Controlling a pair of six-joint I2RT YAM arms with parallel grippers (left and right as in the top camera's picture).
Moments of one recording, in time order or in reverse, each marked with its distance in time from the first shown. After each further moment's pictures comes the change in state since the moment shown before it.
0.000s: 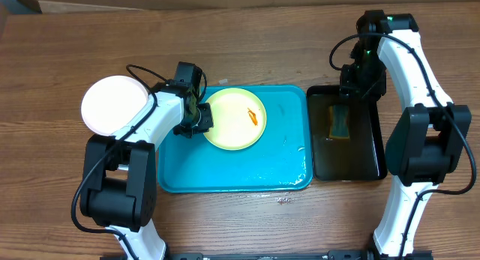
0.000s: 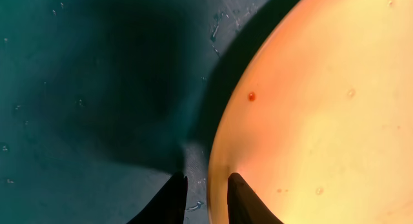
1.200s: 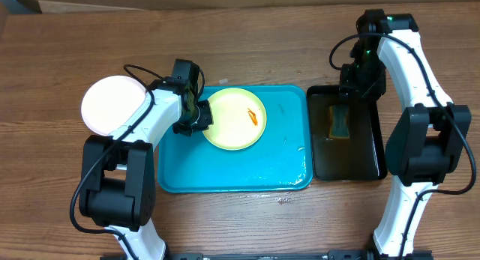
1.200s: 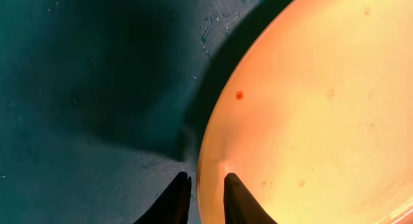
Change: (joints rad) left arm 0.013 0.000 0.024 -0.026 0.046 -0.018; right arm 0.000 0.000 0.000 0.016 -0.001 0.000
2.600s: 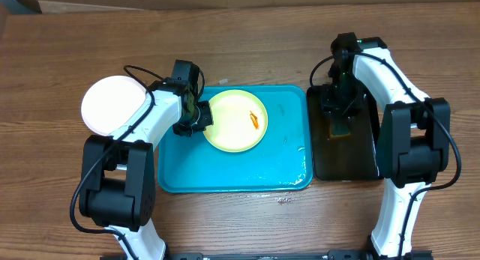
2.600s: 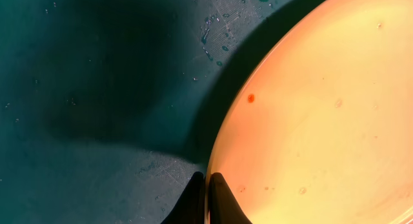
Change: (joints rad) left arm 0.000 0.000 -0.008 0.012 0.001 0.000; right arm 0.090 0.000 -0.240 0.205 0.001 0.001
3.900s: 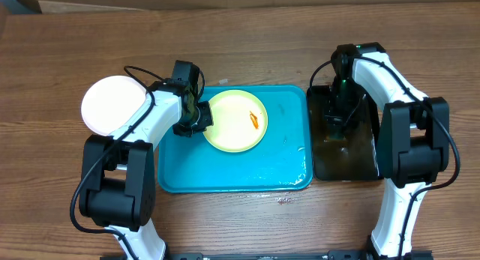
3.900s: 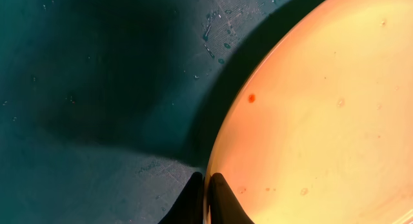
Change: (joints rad) left arm 0.000 0.000 -0.005 0.002 0.000 0.000; right arm -0.001 0.000 -0.058 -0.122 -0.001 0.051
